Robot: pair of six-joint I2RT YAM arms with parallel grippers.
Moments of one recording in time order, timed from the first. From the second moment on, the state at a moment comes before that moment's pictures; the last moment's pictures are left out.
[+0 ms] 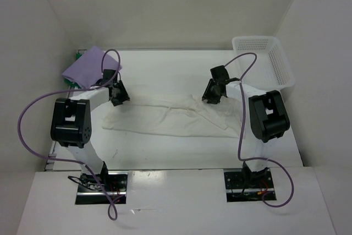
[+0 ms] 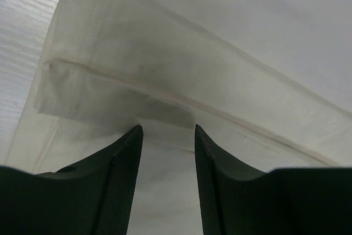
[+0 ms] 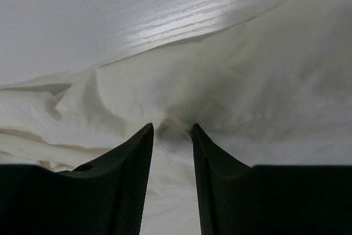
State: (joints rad) left arm -0.04 1.76 1.05 -0.27 -0.01 -0.53; right arm 0.29 1.82 1.15 -0.35 -0.03 0.72
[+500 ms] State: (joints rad) left arm -0.04 1.58 1.00 -0.36 0.00 -0.50; right arm 0.34 1.82 1.16 -0.38 -0.01 0.70
